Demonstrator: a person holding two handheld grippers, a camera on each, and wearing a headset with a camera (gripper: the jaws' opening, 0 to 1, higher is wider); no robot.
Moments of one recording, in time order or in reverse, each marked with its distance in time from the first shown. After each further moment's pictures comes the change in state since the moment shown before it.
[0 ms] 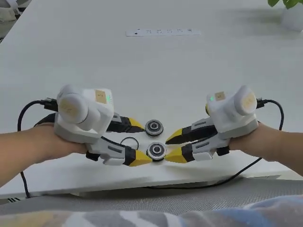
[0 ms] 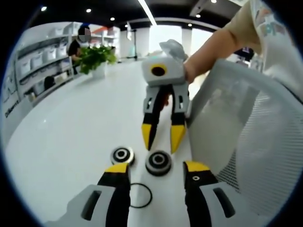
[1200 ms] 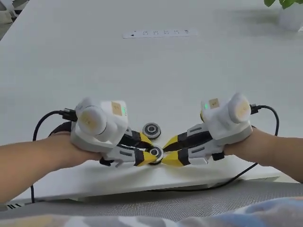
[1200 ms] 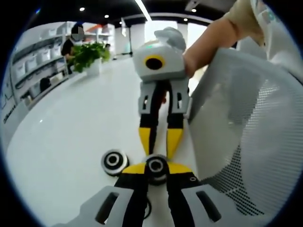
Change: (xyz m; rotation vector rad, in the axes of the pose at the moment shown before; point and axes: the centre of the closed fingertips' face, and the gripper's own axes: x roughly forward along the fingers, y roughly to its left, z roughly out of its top) left arm 0.027 -0.001 -0.005 0.047 0.033 -0.007; right arm 0.005 0.000 -0.004 -0.036 -0.001 0.002
